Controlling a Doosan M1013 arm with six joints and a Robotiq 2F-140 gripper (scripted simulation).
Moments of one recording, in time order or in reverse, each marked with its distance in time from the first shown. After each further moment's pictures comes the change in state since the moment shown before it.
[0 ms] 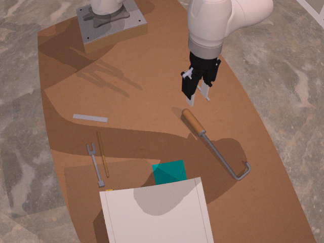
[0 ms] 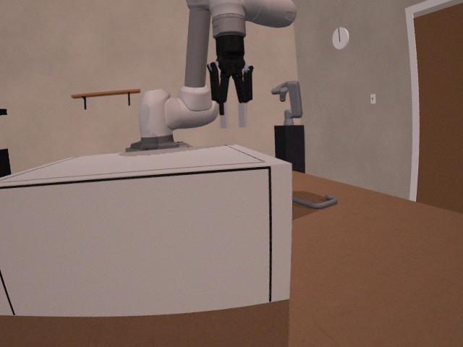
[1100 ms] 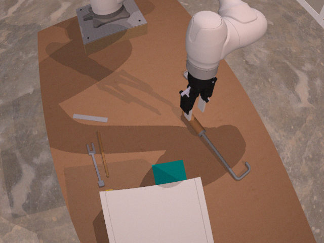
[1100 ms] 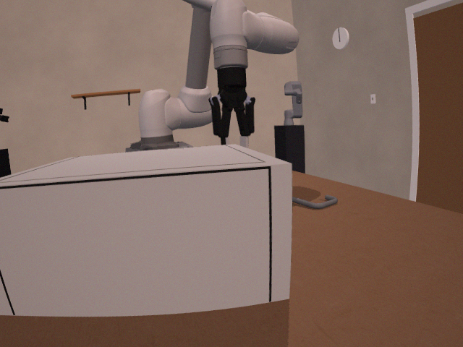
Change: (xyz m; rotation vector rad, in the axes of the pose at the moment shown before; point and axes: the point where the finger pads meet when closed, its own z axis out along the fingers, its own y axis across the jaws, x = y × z) arm 0.000 0.000 0.089 0.000 0.000 0.000
